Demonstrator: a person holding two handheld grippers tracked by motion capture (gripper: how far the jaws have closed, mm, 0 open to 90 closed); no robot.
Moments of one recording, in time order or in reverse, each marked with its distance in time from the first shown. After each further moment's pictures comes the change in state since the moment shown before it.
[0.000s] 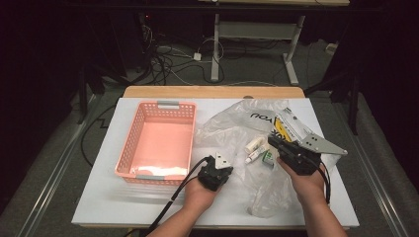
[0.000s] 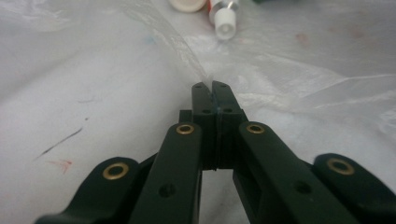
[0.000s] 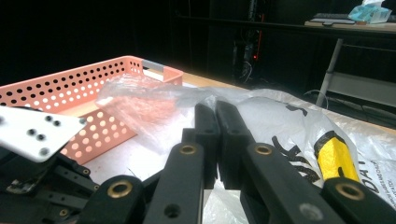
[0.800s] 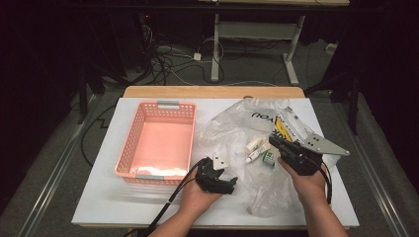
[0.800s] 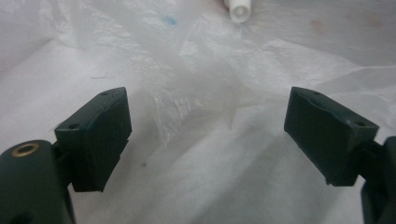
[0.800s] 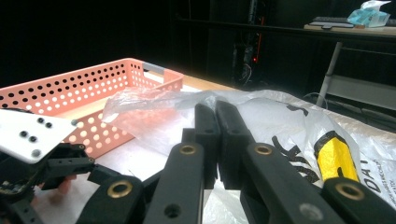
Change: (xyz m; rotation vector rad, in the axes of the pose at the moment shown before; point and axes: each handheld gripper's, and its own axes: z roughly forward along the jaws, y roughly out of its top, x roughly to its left) left arm 0.003 0.000 0.000 0.077 0.035 -0.048; right arm 0.000 0.002 -0.003 -0.011 0.000 -0.001
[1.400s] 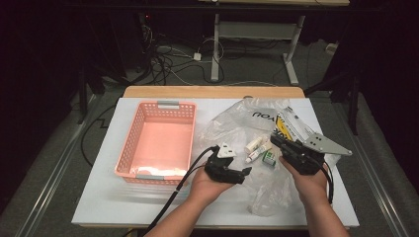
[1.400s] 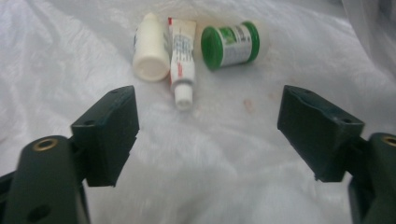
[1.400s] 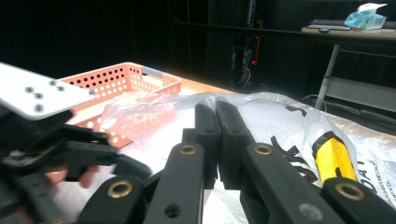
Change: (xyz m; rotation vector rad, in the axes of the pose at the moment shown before) left arm -0.005 0.028 -0.014 -0.156 -0.170 0.040; right arm -0.002 0.002 -0.002 -0.012 0.000 0.000
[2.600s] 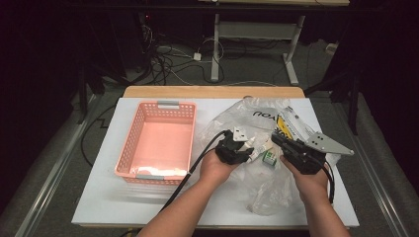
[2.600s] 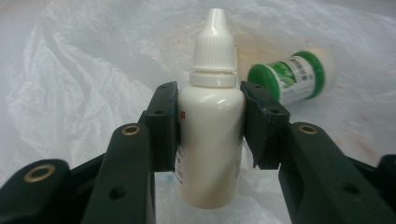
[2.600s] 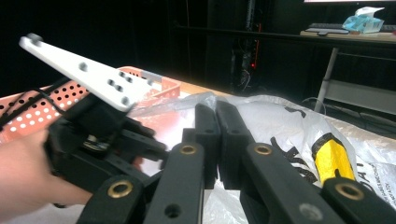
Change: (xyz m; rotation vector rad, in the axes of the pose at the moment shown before) left arm 0.023 0.049 0.049 0.058 0.083 0.062; right arm -0.002 0.002 -0.002 -0.013 -0.001 0.006
